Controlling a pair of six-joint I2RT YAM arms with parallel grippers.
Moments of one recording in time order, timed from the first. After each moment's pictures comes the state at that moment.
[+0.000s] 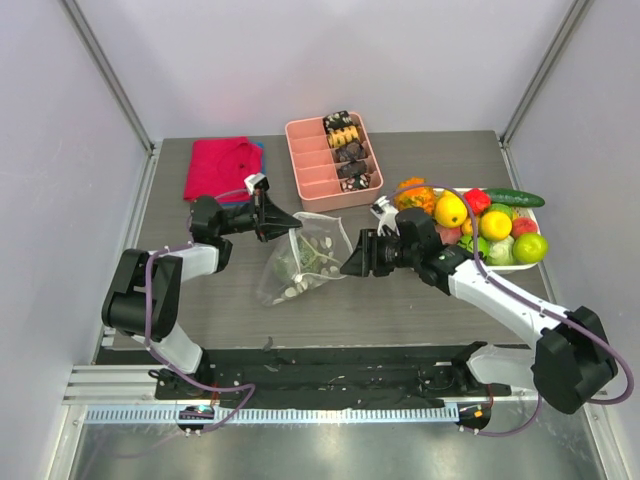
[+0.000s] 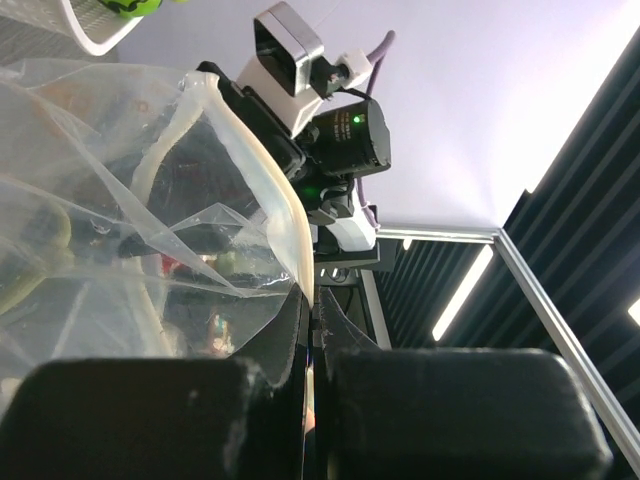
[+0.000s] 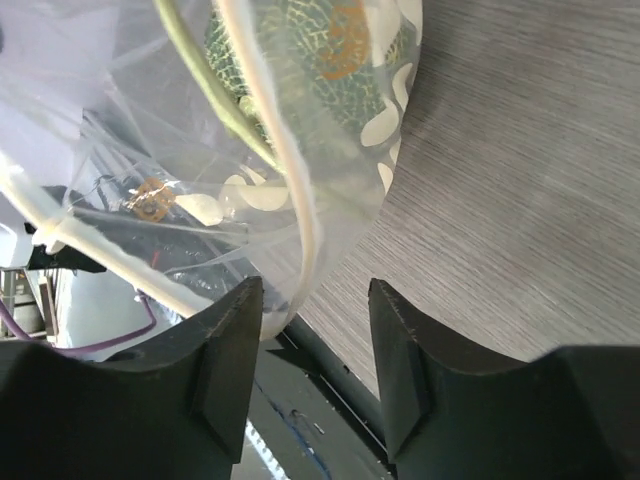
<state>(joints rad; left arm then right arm) -0.21 1.63 0.71 1.19 1.22 -1.96 0.57 1.19 0.76 -0.18 -0.47 0.55</state>
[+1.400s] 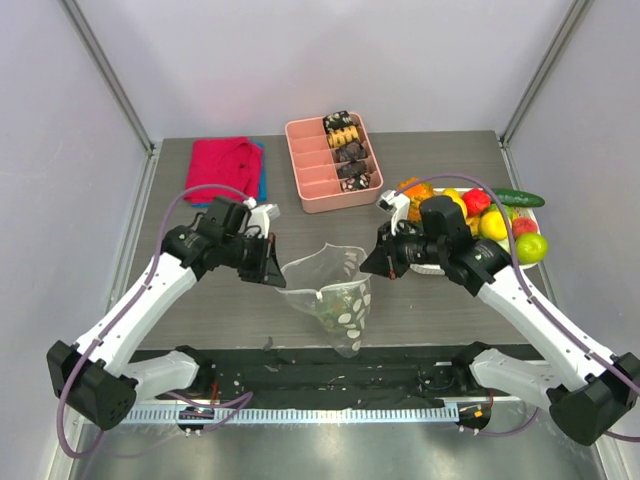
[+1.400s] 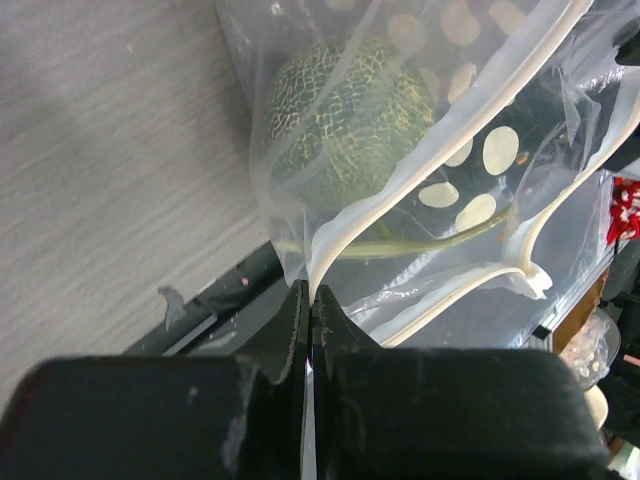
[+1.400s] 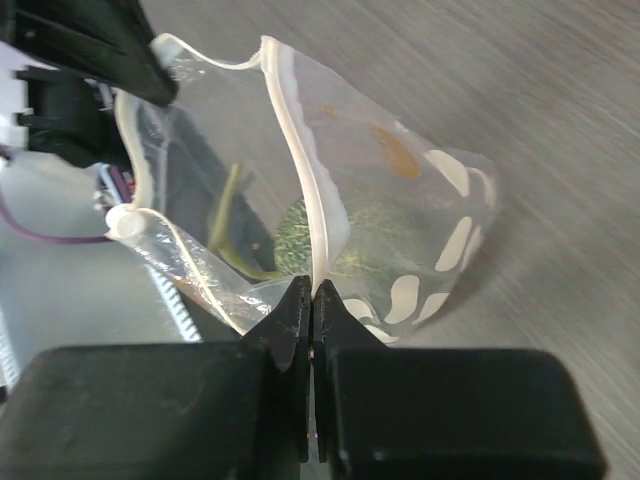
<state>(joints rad) -0.50 1.13 1.08 -0.92 0.51 -0.36 0.55 1.01 0.96 -0.54 -0.56 0.20</state>
